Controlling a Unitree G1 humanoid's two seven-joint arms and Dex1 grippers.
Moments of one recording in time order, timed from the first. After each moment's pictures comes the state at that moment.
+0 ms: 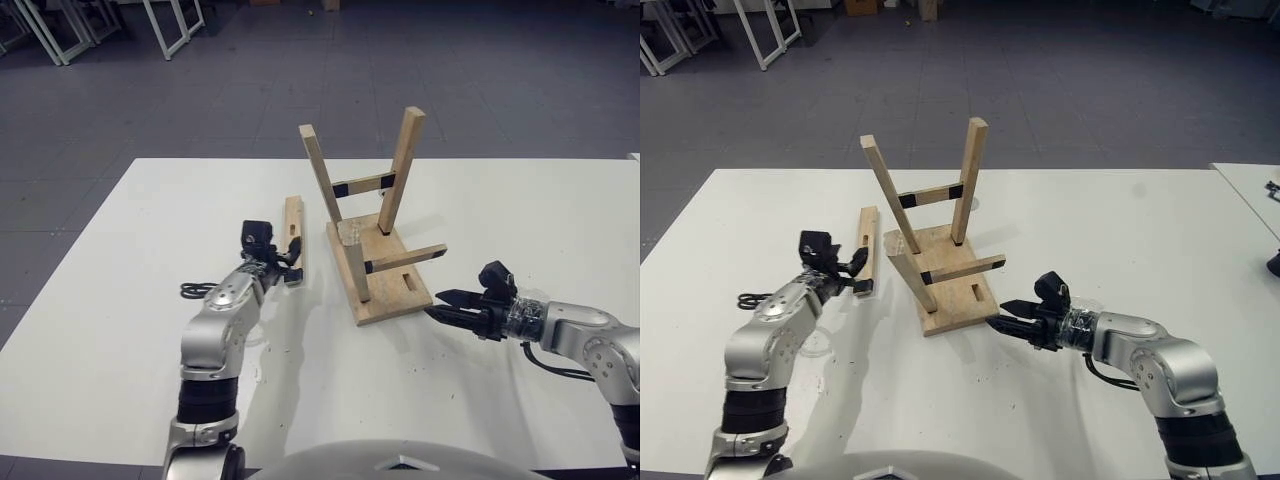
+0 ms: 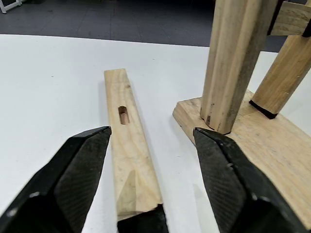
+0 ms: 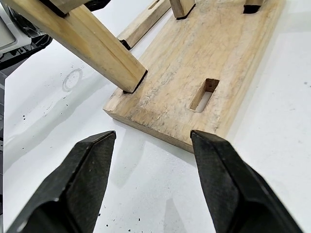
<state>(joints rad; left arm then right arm) -0.13 0.12 0.04 -0.26 -0.23 0.74 -0.10 -0.01 -0.71 -0.02 -0.31 0.71 0.88 0.80</state>
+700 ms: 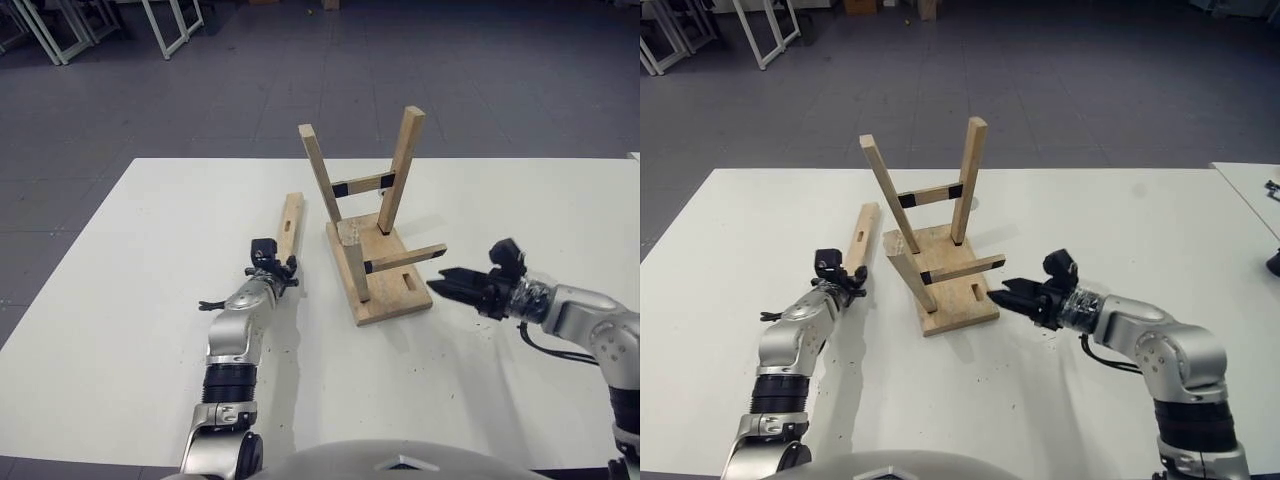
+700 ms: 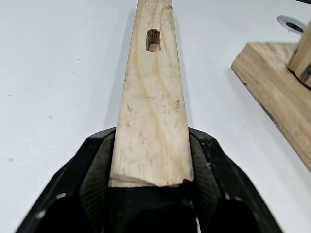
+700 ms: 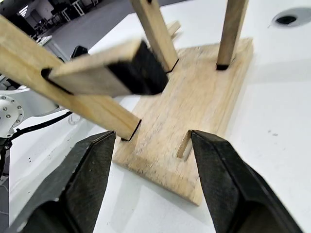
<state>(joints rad) -0.19 0.07 0.14 0.03 -0.18 0.63 -0.04 -0.12 -0.65 -0.17 -0.30 0.83 0.99 0.68</state>
